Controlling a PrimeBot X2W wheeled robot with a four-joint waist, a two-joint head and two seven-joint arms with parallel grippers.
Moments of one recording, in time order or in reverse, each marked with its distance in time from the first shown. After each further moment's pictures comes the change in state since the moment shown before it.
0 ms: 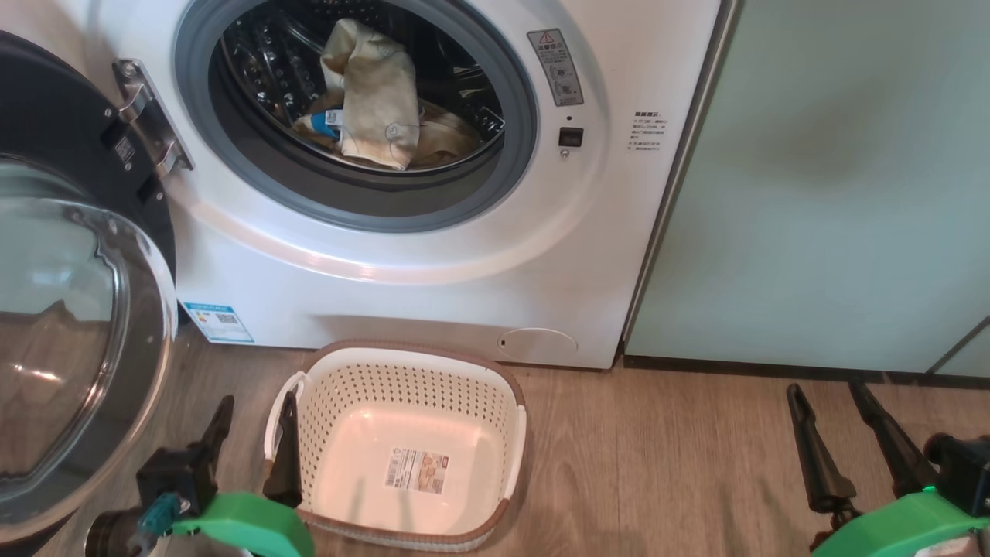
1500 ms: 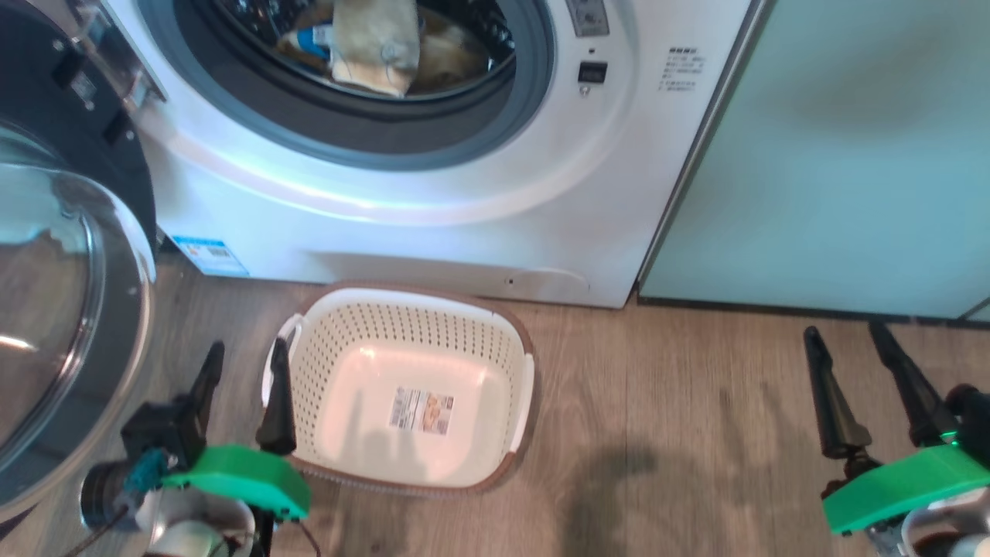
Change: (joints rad) left arm -0.101 -0.021 0.032 0.047 -0.009 -0.035 -0.034; right arm -0.112 -0.019 -0.002 0.030 -0.002 0.000 -0.044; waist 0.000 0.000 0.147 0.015
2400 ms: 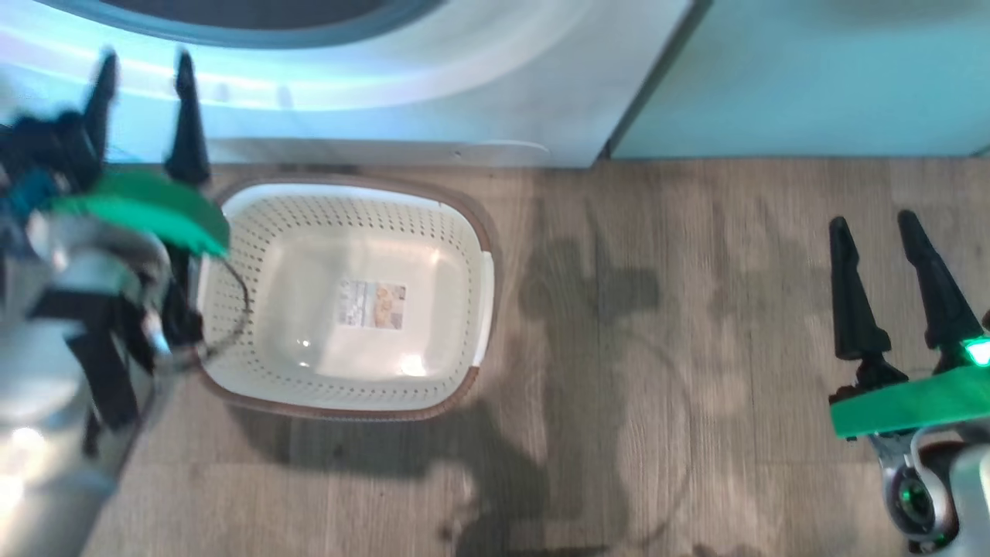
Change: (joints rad) left arm -0.641 0.118 -0.048 0.339 -0.059 -0.133 0.000; right arm -0.207 0.026 0.004 0.079 0.027 0.000 -0.132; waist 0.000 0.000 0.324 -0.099
